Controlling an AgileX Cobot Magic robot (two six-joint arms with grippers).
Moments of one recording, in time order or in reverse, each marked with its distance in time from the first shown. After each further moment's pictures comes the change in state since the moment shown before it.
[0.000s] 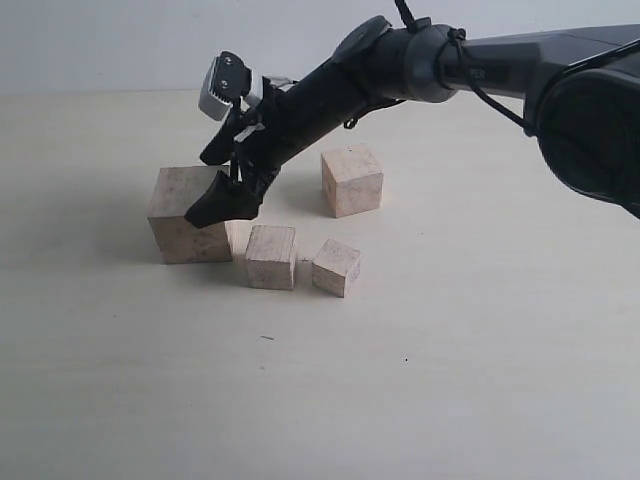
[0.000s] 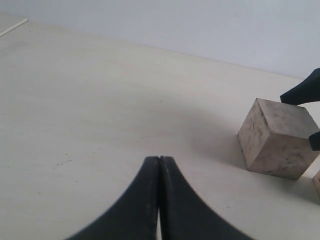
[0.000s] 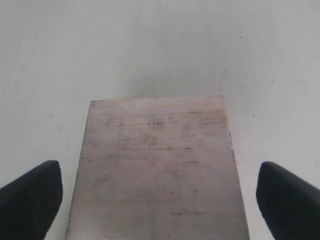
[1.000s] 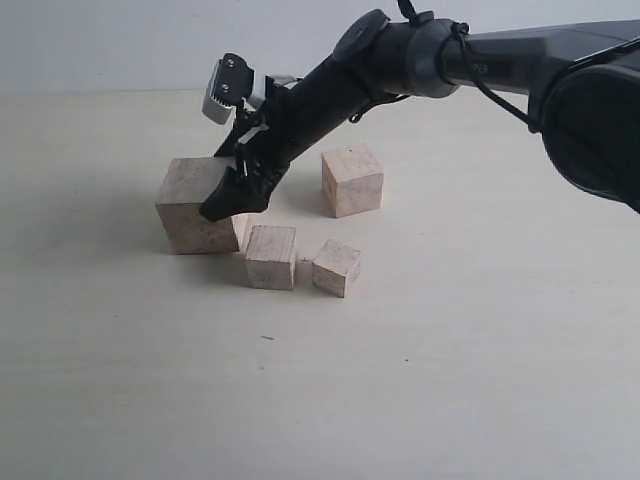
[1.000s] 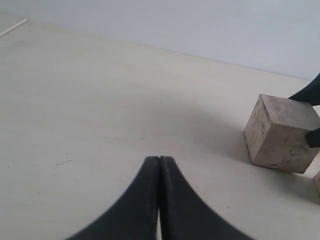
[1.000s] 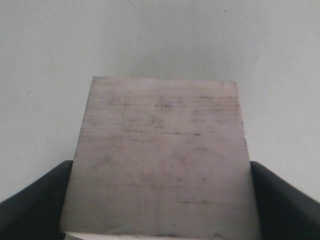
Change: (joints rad) left arm 0.000 0.000 0.000 0.000 0.000 0.000; right arm 0.000 -0.009 0.000 -0.090 -0.044 0.048
